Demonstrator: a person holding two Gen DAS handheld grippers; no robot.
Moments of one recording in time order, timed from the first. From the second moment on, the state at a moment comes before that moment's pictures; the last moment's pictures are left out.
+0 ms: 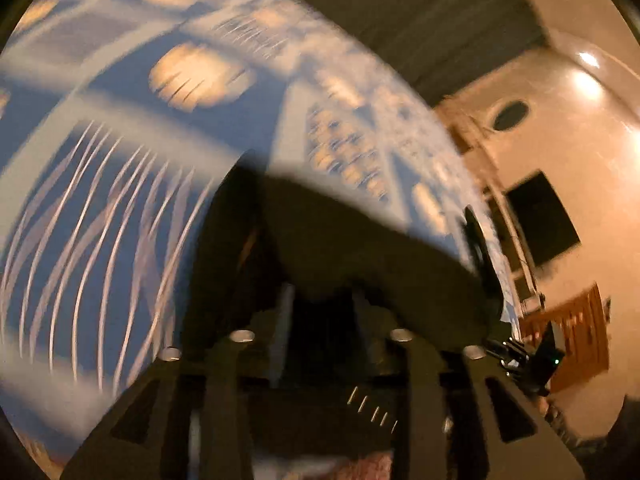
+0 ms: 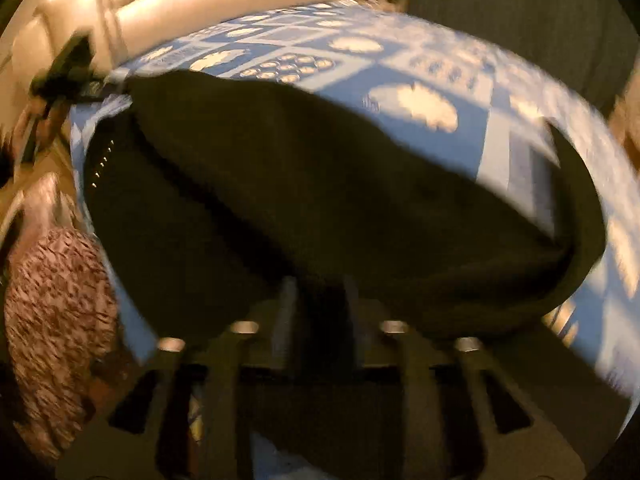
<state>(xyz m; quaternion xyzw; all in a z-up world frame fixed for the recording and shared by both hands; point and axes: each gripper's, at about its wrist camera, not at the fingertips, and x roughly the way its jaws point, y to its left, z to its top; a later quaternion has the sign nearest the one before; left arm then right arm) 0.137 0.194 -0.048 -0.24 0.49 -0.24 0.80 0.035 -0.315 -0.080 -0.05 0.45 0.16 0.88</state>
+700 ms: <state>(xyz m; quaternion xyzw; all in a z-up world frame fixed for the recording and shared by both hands) 0.135 0.171 -0.074 -0.41 0.44 -0.10 0.79 0.019 -0.388 -0.115 0.44 0.38 0.05 0.81</state>
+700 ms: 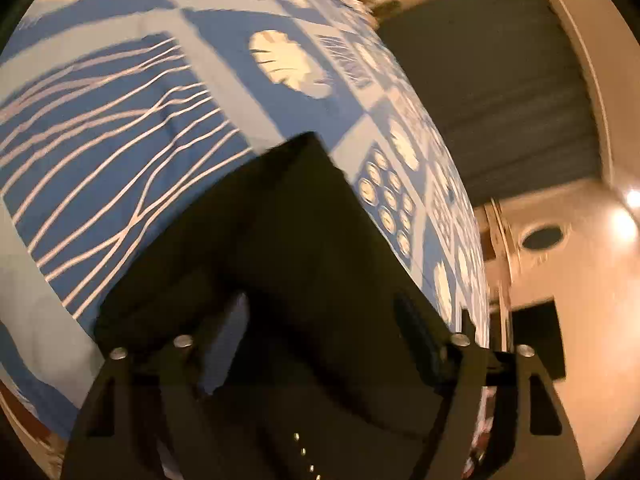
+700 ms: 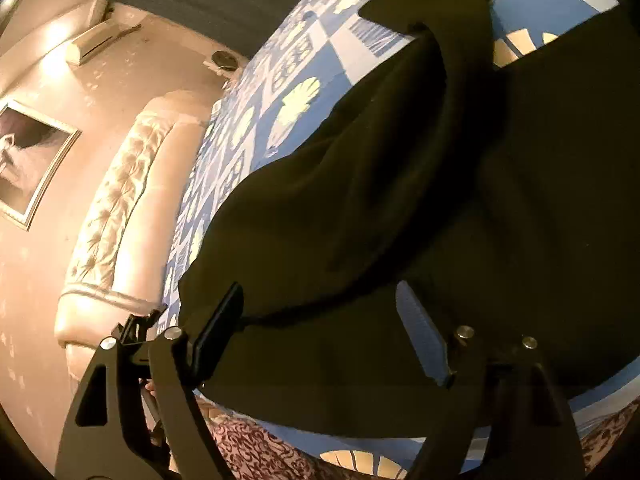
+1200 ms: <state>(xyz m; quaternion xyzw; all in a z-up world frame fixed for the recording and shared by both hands) 0.129 0.186 -0.091 -0.46 0.44 -0.08 0.77 0.042 -0.388 -0.124 0.43 0.40 -0.04 0.81</state>
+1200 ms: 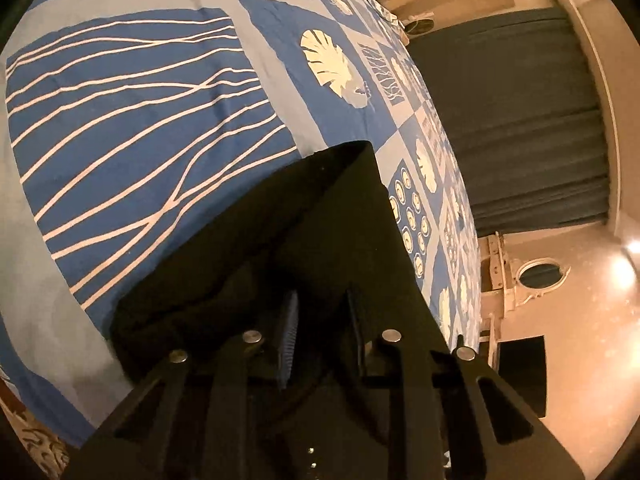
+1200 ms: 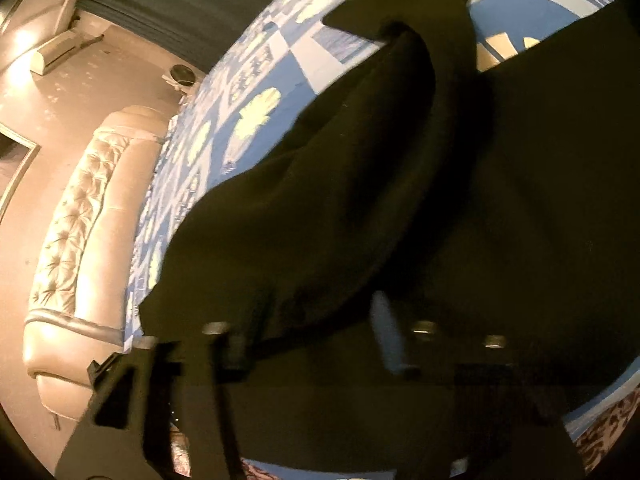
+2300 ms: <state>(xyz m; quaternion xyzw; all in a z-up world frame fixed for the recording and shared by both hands) 0.081 0.206 -0.067 -0.46 0.43 -0.13 0.77 -0.047 -0.381 -0.129 0.49 0.39 0.05 0.77</state>
